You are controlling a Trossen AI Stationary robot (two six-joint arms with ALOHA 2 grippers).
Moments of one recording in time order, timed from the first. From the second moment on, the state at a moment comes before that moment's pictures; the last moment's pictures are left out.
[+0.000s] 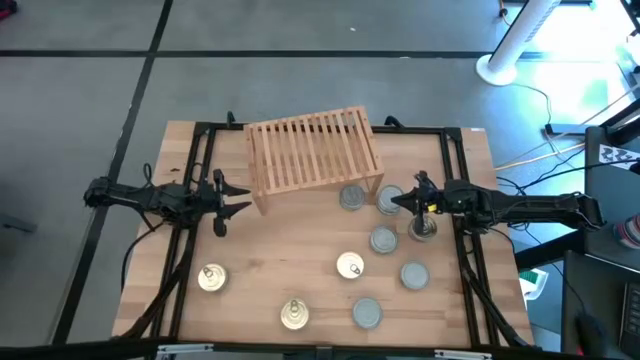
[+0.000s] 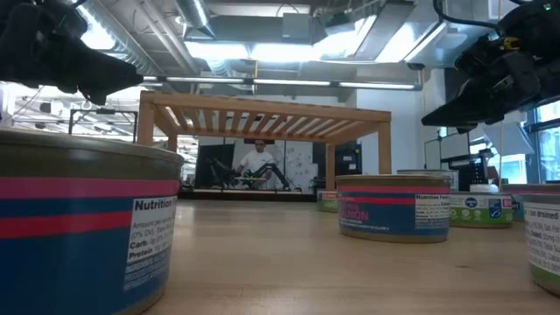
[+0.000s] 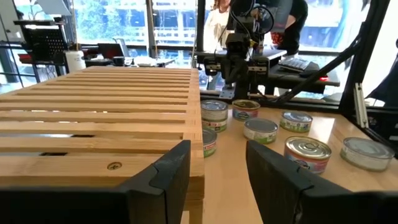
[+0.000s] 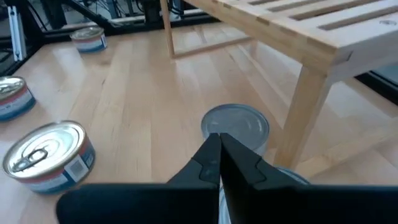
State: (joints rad) left arm -0.18 0.01 0.05 -0.07 -0.40 -0.04; right arm -0.11 0.45 0.14 0.02 0.03 0.08
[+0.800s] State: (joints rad) left arm -0.18 0.09 0.05 0.20 -0.36 -0.05; right arm -0.11 0.45 0.15 0.16 -0.02 0.08
